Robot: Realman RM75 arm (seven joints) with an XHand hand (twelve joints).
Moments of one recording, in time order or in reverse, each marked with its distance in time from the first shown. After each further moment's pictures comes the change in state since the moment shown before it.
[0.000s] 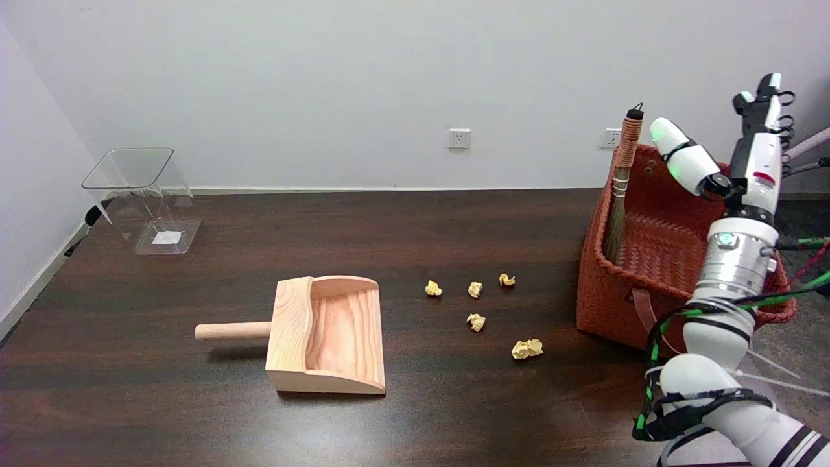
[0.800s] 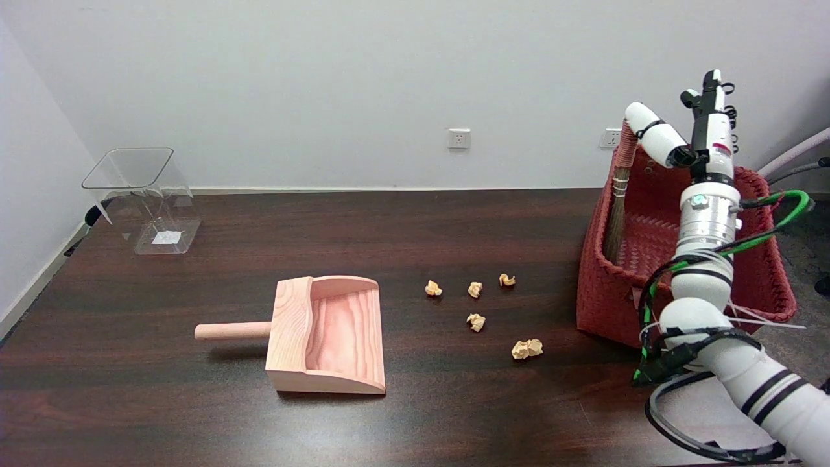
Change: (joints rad) arm 0.186 0.043 0.025 -0.142 0.153 -0.274 0.001
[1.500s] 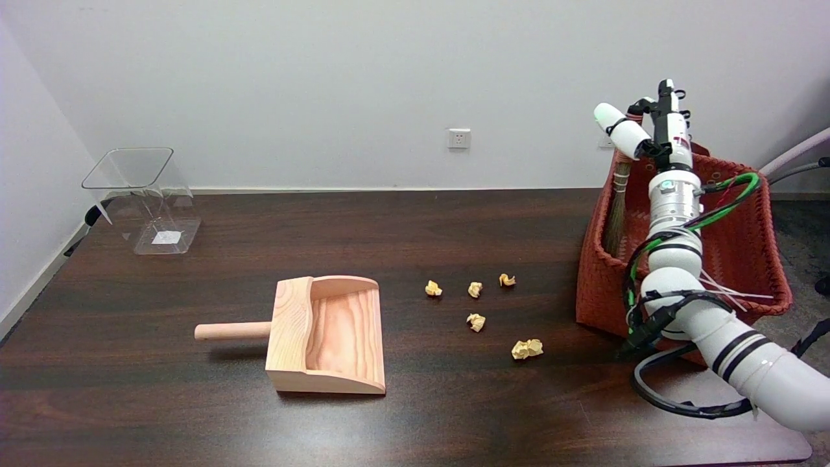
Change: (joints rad) arm 0.199 0.011 -0.102 -0.210 0.075 -0.134 0.071
